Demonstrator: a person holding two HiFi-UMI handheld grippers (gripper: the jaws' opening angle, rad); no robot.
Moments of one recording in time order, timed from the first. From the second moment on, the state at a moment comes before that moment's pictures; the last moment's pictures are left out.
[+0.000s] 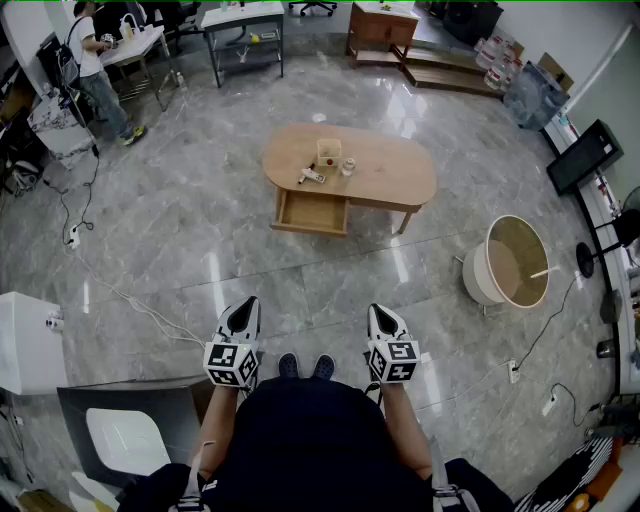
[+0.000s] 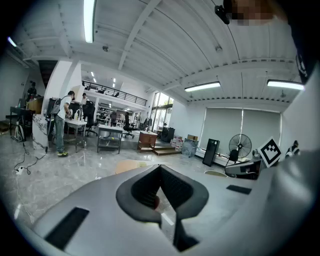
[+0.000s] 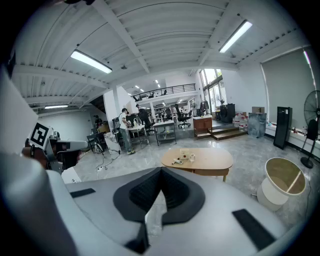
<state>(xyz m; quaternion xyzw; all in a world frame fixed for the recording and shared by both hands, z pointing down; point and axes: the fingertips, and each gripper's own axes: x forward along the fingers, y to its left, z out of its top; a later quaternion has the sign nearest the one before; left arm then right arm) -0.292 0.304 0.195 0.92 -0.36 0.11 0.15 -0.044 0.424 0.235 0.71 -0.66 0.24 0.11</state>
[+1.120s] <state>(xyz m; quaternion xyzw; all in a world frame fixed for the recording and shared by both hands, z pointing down) -0.268 0.316 0.195 0.91 -0.38 0.11 0.14 -0.016 0.428 0.237 0.69 -0.67 0.23 0.10</state>
